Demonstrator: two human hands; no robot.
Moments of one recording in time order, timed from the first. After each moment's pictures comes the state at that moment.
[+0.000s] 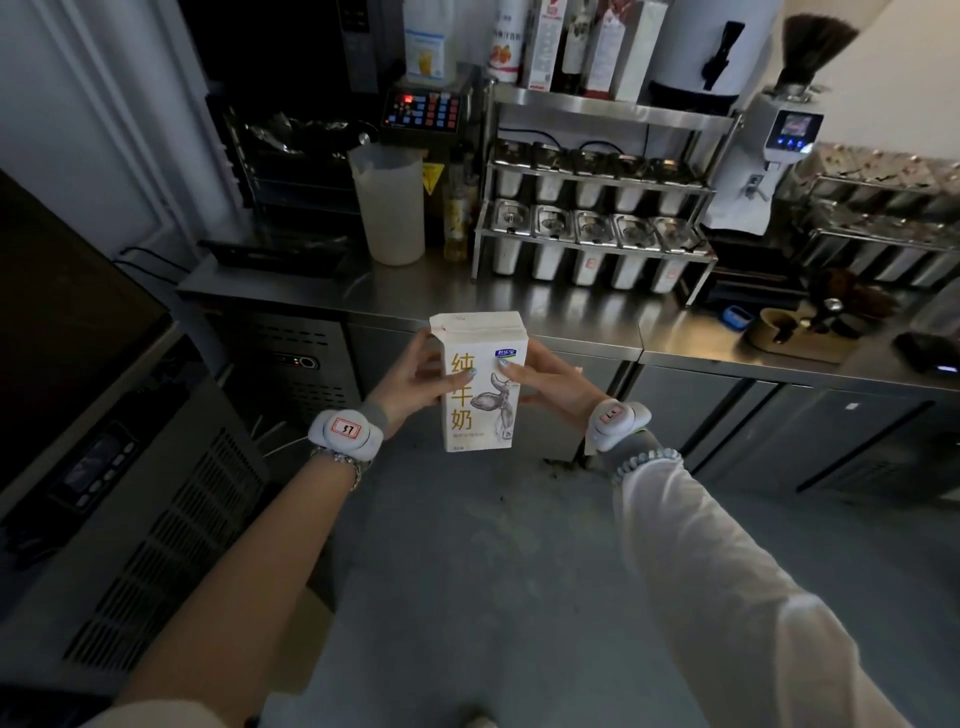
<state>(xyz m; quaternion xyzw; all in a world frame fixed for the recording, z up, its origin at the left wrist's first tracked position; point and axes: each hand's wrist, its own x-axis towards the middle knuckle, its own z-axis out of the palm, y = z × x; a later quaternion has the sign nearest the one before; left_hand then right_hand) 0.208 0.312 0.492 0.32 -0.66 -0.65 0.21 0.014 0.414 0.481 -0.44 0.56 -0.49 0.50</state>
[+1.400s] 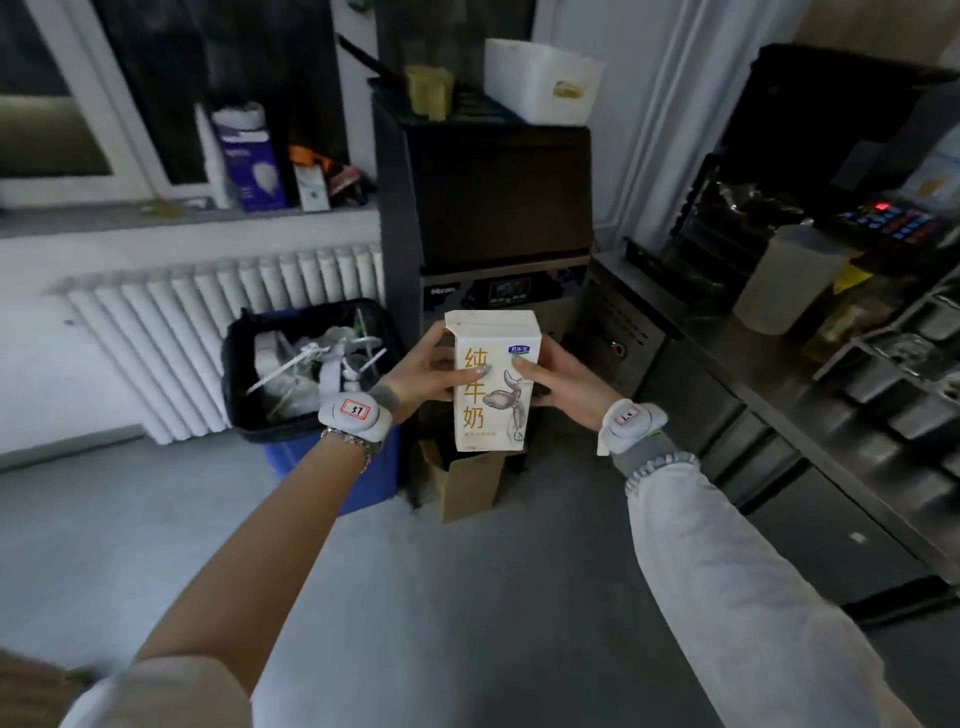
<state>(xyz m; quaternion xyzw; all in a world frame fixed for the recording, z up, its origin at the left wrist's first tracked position) 0.473 0.630 0.518 0.56 -0.45 -0.50 0.49 0.269 0.534 0.526 -0.67 0.33 -0.19 0.63</state>
